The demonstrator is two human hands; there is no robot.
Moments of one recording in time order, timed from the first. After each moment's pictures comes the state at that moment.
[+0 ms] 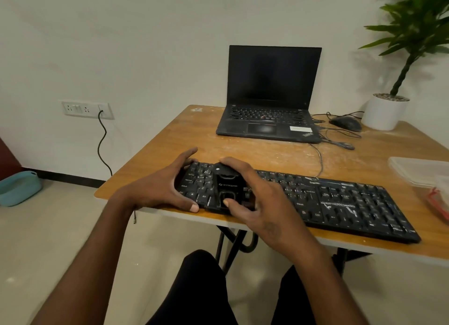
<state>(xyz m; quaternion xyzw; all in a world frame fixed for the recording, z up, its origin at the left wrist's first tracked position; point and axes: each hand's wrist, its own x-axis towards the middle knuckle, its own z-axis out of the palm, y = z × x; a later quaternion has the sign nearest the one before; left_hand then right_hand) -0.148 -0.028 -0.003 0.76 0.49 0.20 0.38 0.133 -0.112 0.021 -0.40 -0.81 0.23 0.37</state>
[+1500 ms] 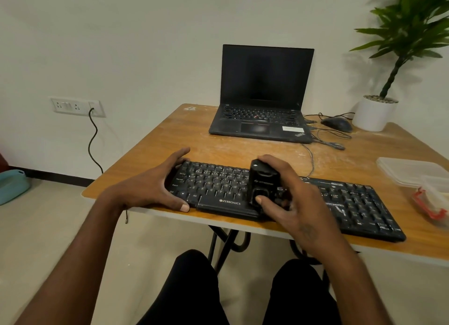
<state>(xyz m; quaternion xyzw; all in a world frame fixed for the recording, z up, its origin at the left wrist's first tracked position) -0.151 -0.027 -0.004 0.76 0.49 0.19 0.38 0.190 -0.119 0.021 -0.44 -0.76 0.22 0.41</state>
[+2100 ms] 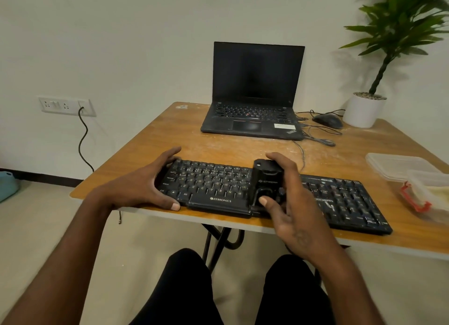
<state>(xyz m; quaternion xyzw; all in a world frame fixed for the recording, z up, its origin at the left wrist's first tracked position) -0.153 -0.026 -0.005 0.76 0.49 0.20 0.38 0.196 -0.125 0.010 -0.48 -0.75 0.20 0.41</state>
